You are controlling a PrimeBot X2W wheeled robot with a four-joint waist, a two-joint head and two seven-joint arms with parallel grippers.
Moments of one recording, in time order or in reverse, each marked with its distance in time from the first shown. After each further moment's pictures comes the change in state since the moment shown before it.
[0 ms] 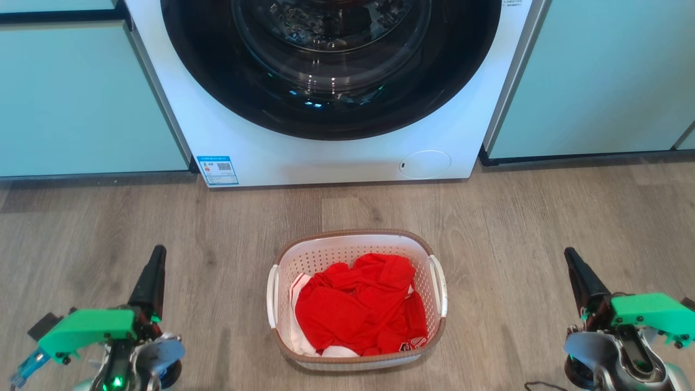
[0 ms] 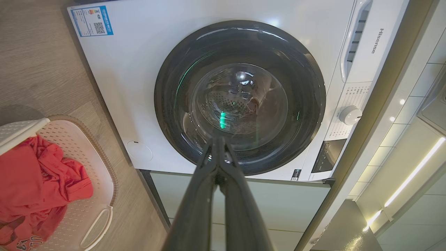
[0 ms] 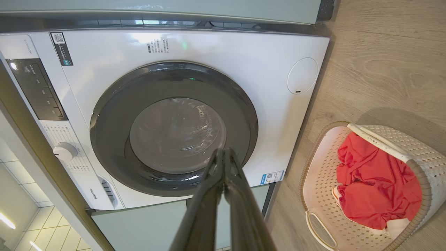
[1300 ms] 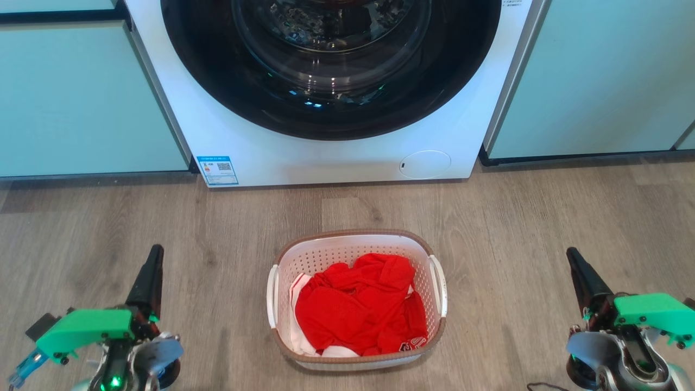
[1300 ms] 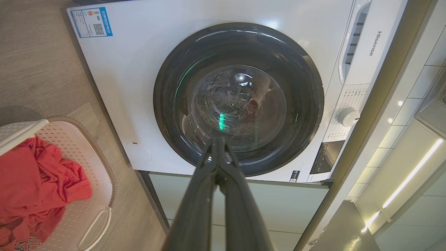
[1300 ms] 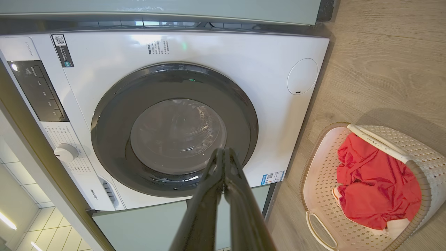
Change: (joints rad) left arm -0.001 -0.003 0.015 0.000 0.000 0.000 0.007; right arm -0.001 0.000 -0.011 -0.001 -0.001 0.000 0.011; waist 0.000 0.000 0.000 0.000
